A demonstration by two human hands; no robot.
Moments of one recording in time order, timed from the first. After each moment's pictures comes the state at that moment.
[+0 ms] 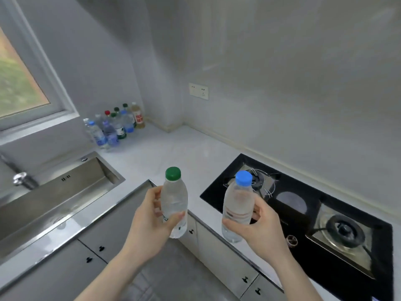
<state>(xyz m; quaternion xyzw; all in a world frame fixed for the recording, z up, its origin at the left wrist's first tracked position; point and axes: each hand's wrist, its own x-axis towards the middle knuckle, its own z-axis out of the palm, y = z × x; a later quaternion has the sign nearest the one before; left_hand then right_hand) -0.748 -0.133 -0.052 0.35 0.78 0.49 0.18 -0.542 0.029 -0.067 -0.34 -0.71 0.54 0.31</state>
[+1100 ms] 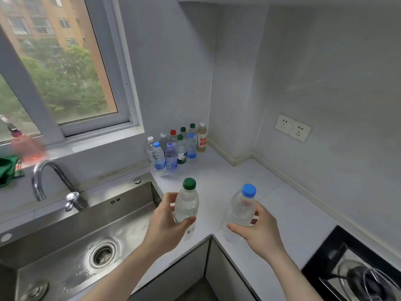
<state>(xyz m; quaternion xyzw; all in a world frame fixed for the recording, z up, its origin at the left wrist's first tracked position) -1.156 -0.106 -0.101 0.25 0.83 0.49 0.15 -0.994 0.100 -0.103 -0.30 -0.78 0.51 0.19</state>
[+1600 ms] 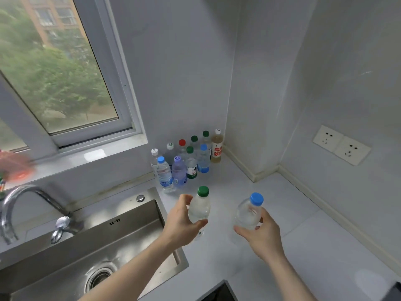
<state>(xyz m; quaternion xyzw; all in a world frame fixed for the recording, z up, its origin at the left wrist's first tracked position) -1.316 0.013 -0.156 0.21 0.87 0.41 0.18 -1.162 0.205 -0.165 -0.36 -0.76 0.52 0.15</state>
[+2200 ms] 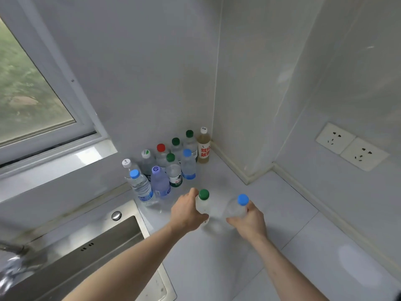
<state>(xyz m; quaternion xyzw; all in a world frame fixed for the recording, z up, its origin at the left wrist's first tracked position) -1.434 0.147 -0.223 0.28 0.92 0.20 0.18 -1.285 0.301 -0.231 -0.46 -0.76 0.44 0.04</state>
